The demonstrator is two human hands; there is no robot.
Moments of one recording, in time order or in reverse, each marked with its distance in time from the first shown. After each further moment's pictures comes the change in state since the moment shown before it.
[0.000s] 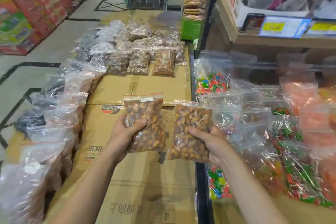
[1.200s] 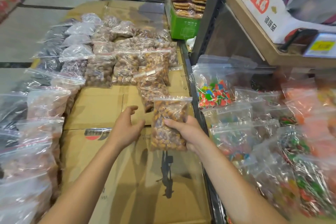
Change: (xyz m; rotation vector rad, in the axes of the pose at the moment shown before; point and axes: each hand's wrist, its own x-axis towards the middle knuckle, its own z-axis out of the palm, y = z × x) left_hand 0.151 0.036 -0.007 0.829 -0.117 0.163; right_hand 0.136 -0.027 0.091 -0.122 0.093 0.003
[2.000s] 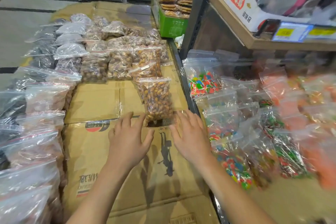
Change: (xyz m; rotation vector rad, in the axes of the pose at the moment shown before) left_hand -0.092 -0.017 0.002 0.582 0.081 0.276; right_hand -0.095 0.050 0.007 -1.233 0.390 -0.473
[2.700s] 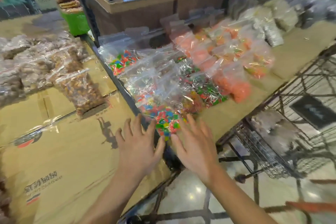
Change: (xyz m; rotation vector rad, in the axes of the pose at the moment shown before) left_hand -0.164 0.185 0.061 0.231 -0.087 0.482; right_hand -0.253 0.136 -0.052 -0.048 0.110 0.382
